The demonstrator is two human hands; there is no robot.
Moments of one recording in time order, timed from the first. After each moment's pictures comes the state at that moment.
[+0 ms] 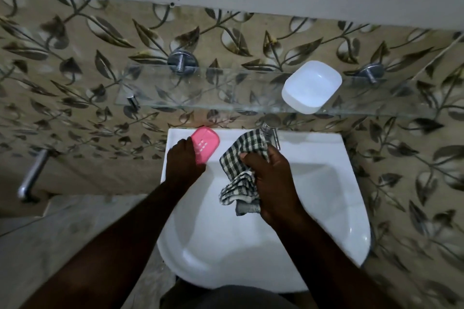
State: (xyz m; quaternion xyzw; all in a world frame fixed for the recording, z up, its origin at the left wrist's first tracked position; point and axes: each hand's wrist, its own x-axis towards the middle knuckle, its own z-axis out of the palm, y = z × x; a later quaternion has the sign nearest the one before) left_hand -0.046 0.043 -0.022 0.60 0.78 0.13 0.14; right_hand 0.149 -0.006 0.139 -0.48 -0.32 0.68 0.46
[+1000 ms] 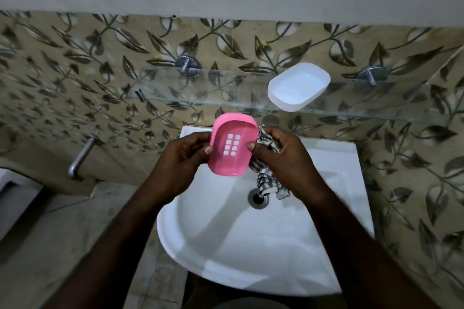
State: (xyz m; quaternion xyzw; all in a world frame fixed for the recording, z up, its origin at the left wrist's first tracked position) left_hand 0.038 -0.044 0.140 0.47 0.58 0.53 0.40; right_hand 0.235 0.041 0.137 -0.41 -0.64 0.54 0.35
